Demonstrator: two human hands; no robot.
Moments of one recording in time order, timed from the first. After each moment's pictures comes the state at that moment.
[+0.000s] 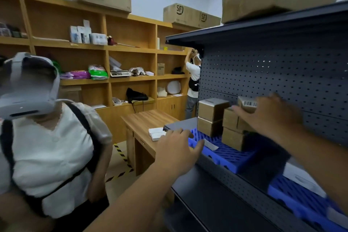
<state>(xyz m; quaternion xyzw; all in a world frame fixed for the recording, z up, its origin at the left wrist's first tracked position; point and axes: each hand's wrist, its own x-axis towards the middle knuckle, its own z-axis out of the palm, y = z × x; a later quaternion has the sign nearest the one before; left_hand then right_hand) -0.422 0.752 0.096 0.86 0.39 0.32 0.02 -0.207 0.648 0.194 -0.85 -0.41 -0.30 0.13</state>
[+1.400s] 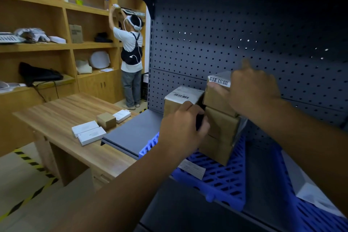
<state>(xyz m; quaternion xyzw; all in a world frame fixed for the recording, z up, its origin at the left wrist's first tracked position) -0.240 0.940 0.102 0.89 0.12 0.40 0.17 -0.130 0.829 0.208 -0.87 -0.33 -0.37 -0.03</state>
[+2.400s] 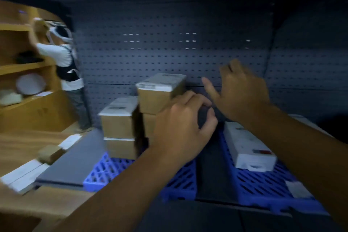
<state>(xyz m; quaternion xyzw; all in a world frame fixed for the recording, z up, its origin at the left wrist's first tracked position) -0.211 0.833 0.147 0.86 -0.10 0.45 0.22 -0.114 0.698 0.194 -0.87 -0.22 -0.44 0.03</state>
